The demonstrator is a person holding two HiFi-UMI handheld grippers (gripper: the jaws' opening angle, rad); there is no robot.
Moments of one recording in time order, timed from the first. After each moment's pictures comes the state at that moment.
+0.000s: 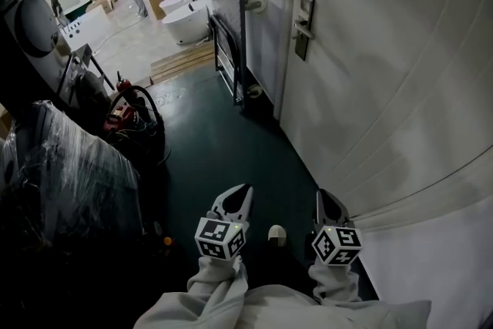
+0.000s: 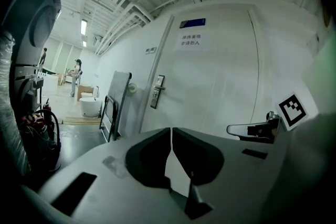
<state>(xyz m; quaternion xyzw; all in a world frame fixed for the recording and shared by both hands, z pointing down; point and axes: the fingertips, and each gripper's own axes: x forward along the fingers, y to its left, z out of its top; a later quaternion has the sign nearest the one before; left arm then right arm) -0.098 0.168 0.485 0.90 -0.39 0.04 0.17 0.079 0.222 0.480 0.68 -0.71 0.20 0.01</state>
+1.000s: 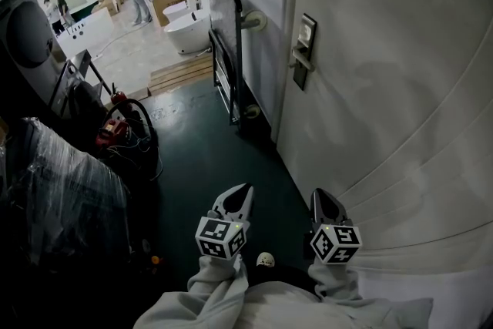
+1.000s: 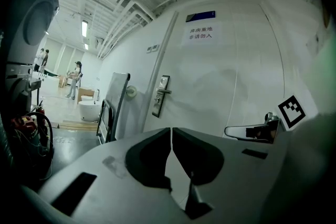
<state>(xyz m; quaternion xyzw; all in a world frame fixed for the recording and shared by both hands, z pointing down) -0.018 0.029 0.482 0.90 -0.41 0.02 0.17 0.153 0.071 0.479 0.65 -0.73 0.19 0.02</state>
